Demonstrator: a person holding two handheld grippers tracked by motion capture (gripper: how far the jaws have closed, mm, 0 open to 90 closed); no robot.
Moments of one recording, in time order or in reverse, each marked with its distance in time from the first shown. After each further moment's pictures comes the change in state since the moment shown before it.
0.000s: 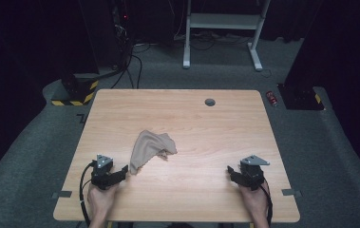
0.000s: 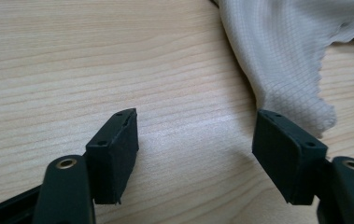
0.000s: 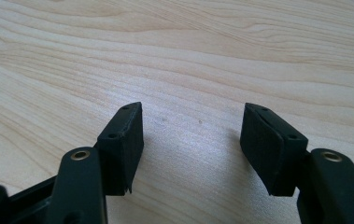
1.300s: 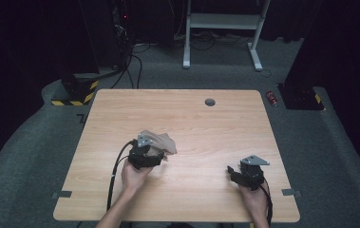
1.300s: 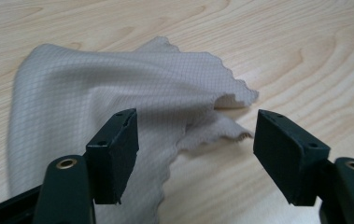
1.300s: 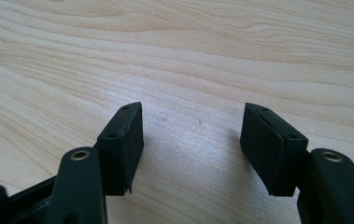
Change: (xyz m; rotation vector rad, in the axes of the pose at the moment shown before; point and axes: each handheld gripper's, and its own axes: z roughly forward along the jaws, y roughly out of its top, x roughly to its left) left arm -0.091 0.075 0.061 0.037 -0.197 0.162; right arm 0.000 0.000 0.000 0.000 -0.001 -0.001
